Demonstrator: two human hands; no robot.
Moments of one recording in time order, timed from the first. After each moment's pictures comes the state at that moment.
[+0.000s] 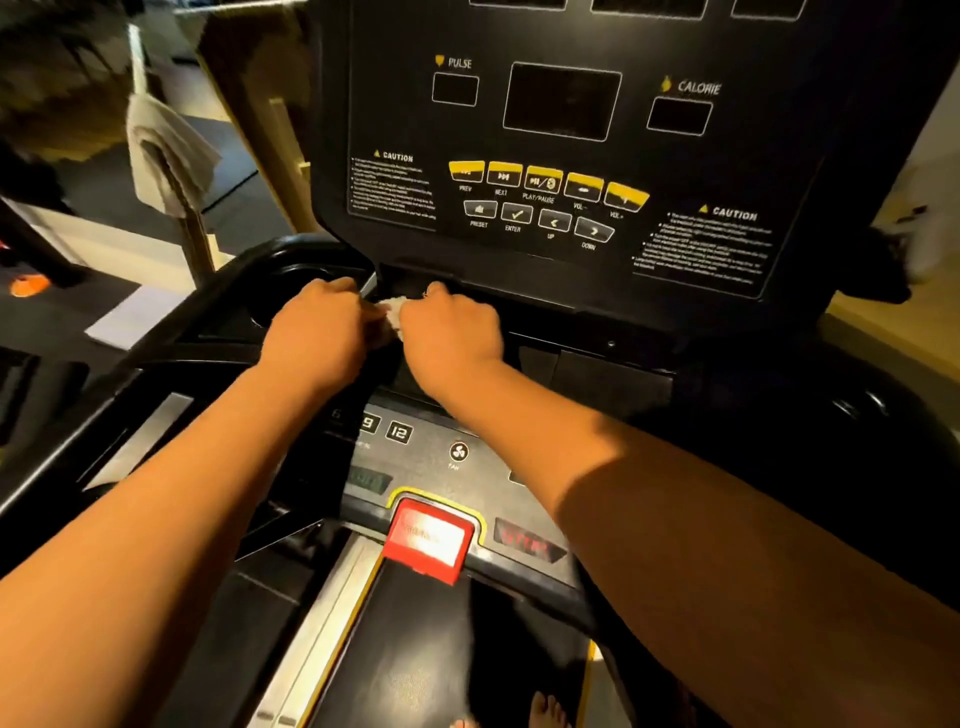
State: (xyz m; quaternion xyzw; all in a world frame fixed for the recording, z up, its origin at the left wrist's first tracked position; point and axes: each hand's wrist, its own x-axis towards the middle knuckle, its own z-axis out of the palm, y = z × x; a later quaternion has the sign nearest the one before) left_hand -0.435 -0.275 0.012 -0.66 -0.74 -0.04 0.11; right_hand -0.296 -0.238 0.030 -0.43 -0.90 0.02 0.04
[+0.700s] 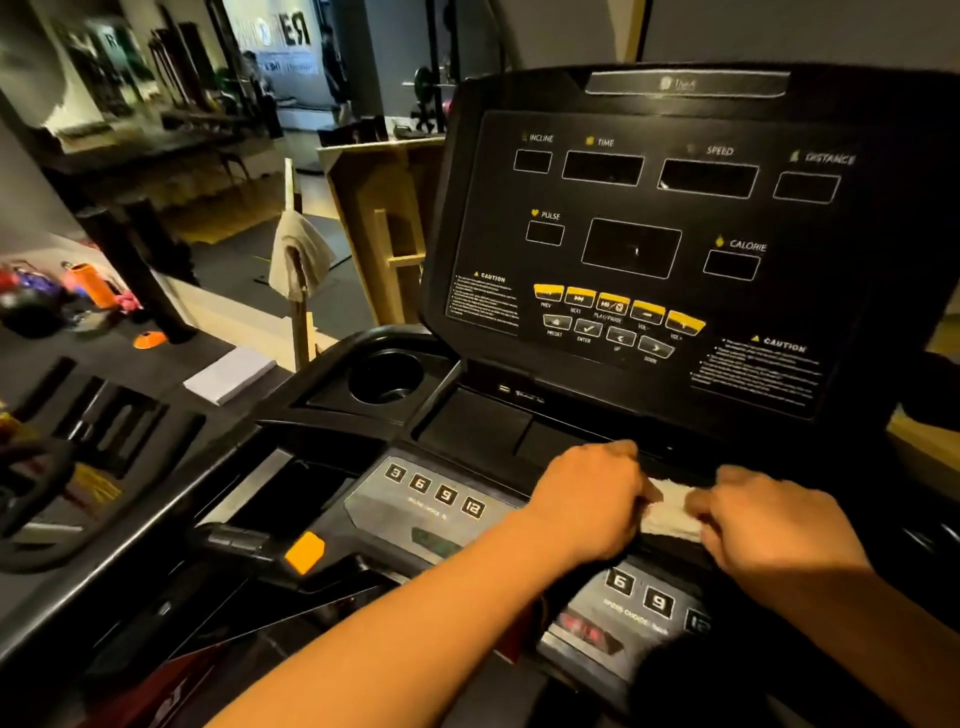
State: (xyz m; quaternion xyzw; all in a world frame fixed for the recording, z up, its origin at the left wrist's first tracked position) left_hand -0.270 -0.284 0.024 -0.77 -0.62 -0.11 -0.08; right_hand -0.108 -0.253 0.055 -0.47 -0.87 -0.05 -0.14
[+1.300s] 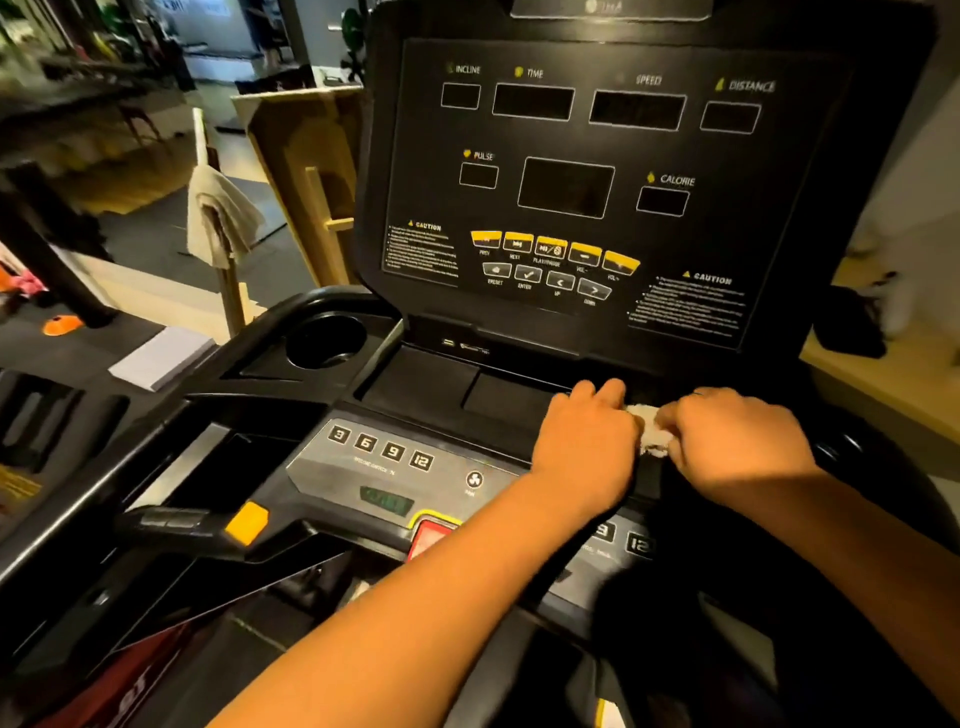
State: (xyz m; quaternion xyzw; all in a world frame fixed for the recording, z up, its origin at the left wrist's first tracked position) left_hand -0.222 -0.273 0.019 -0.76 -0.64 -0.08 0.01; right_hand -0.098 -0.239 0.056 -0.56 -0.82 -0.06 -0.10
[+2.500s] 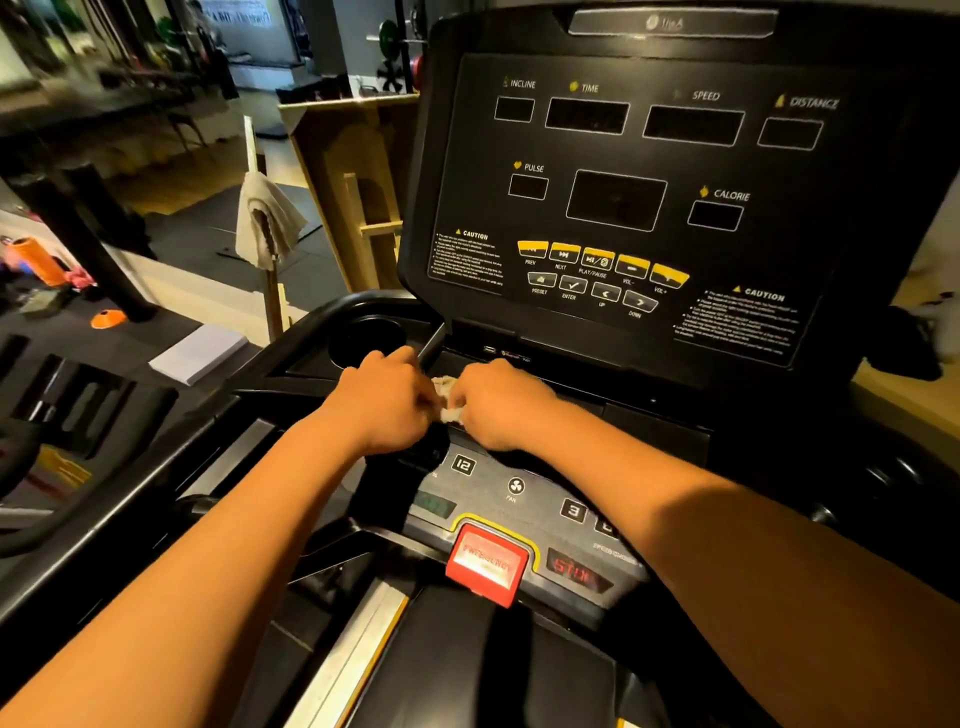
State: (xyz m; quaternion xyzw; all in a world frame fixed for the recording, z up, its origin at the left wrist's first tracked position) left_hand -0.421 -0.322 0.048 -0.62 -0.78 0.03 -0.06; right_hand -0.287 -0.253 0.049 -0.36 -0.92 0.16 -0.03
